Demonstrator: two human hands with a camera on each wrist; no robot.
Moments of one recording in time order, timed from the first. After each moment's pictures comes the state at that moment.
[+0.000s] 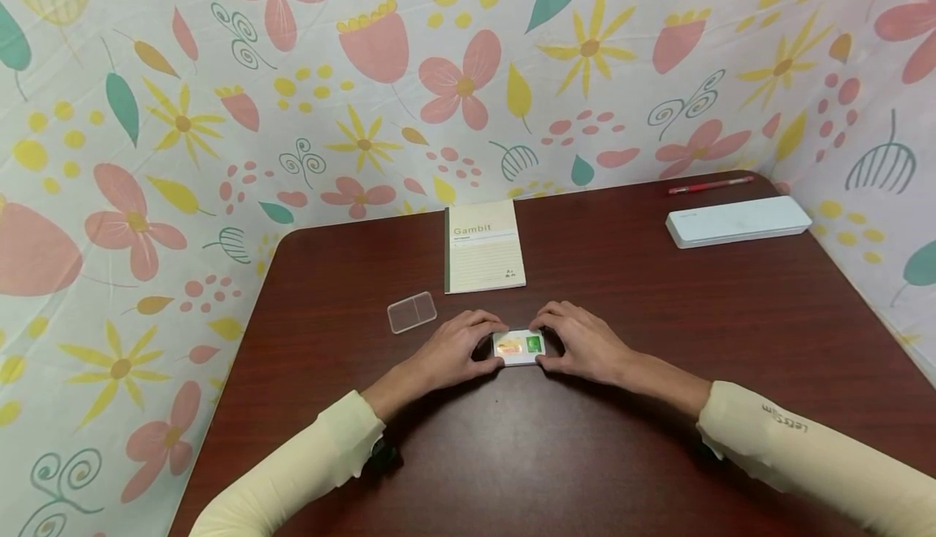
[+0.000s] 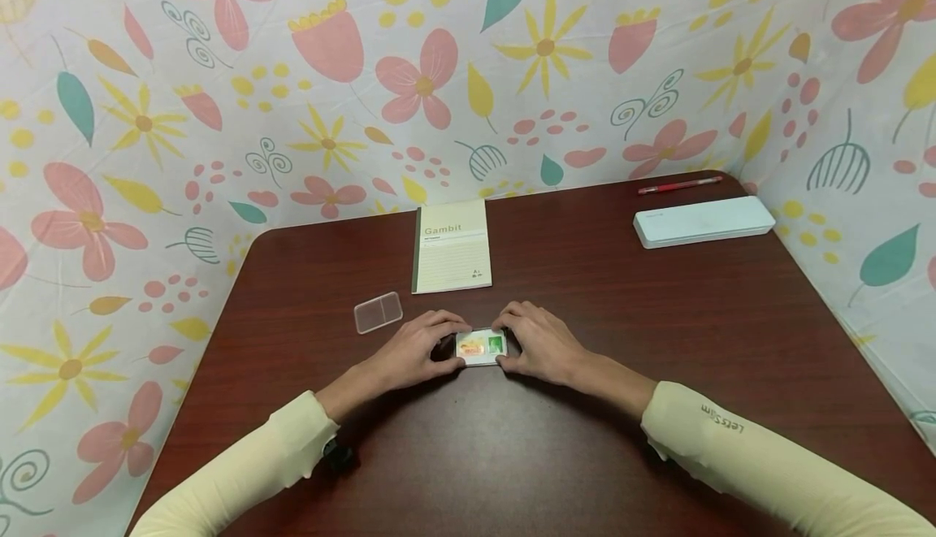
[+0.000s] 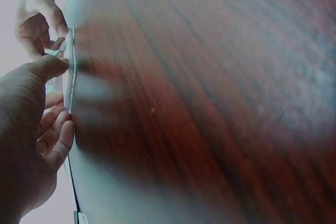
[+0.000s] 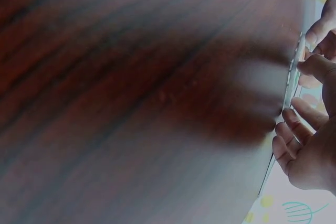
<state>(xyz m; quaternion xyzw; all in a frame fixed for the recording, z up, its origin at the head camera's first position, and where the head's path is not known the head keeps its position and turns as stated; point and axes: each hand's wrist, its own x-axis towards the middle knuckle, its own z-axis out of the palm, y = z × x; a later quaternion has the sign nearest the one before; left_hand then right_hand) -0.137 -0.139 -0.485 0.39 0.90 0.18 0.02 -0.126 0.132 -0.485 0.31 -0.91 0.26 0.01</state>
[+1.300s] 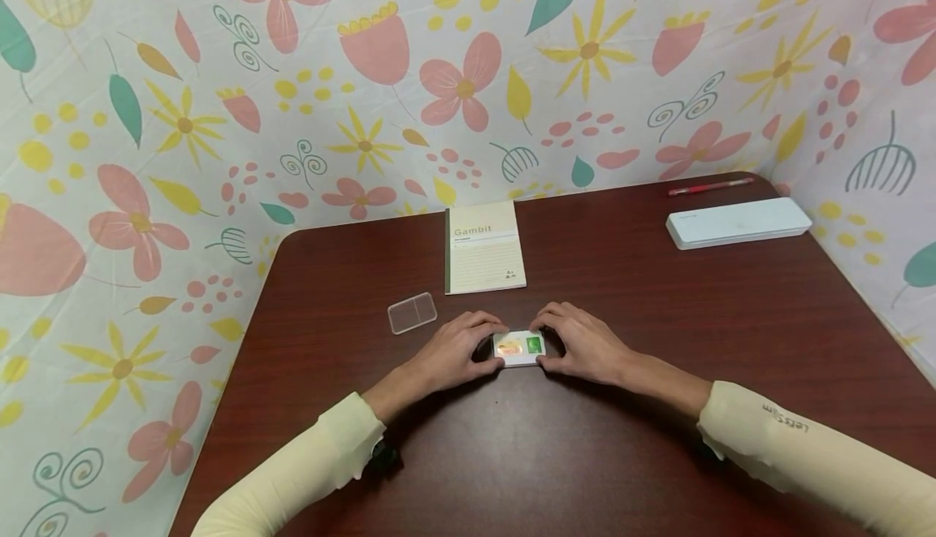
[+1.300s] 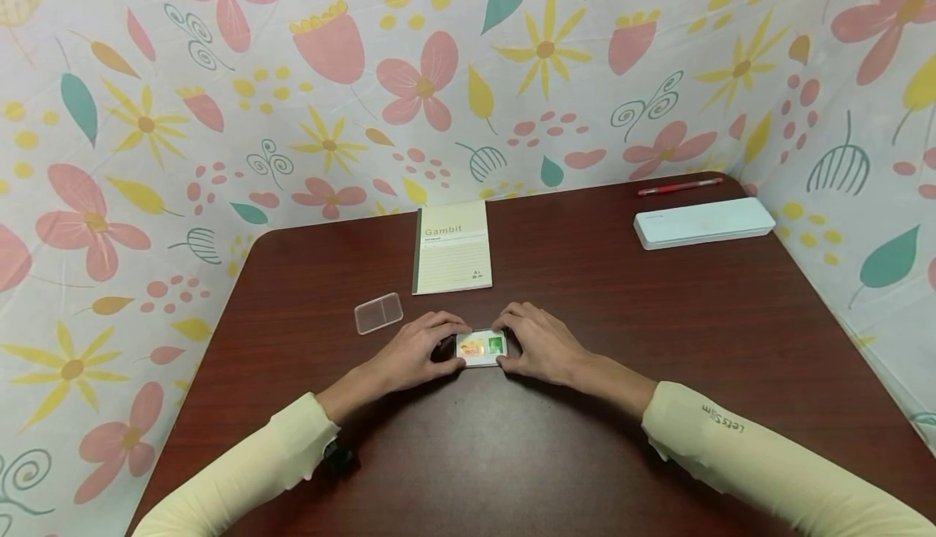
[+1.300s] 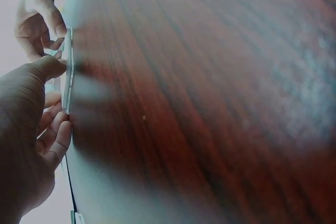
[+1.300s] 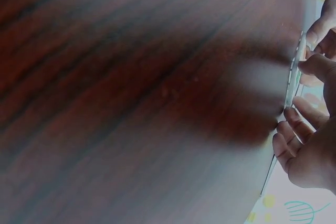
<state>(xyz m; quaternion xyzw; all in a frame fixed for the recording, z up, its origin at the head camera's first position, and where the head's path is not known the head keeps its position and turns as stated) -0.136 -0.140 -0.490 0.39 0.90 0.18 0.01 -0.127 0.133 -0.486 0.32 -0.91 0.27 0.01</state>
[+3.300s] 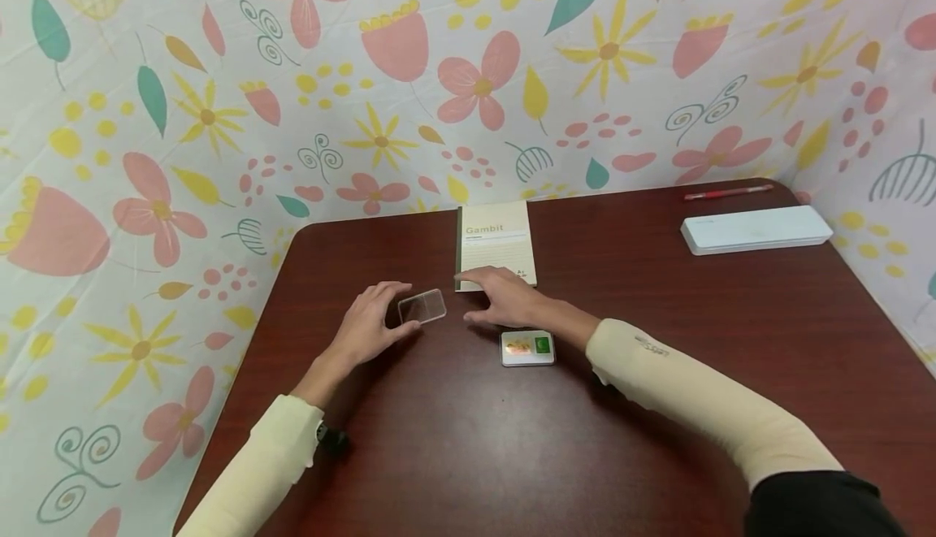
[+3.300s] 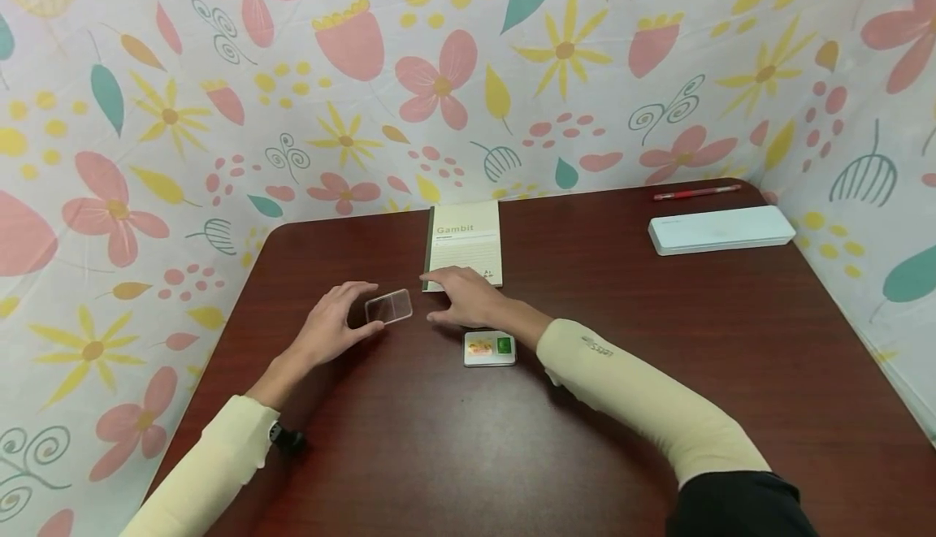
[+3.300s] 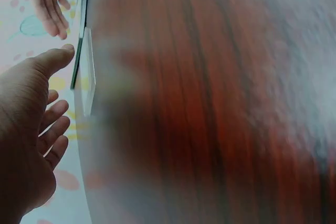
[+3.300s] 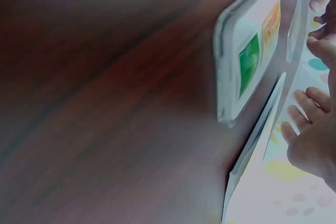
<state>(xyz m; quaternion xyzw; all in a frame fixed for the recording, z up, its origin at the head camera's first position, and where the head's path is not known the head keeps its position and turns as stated) -0.153 -0.275 -0.474 0.19 0.96 0.19 -0.04 -0.212 0.025 -0.467 0.40 -0.87 0.28 -0.06</state>
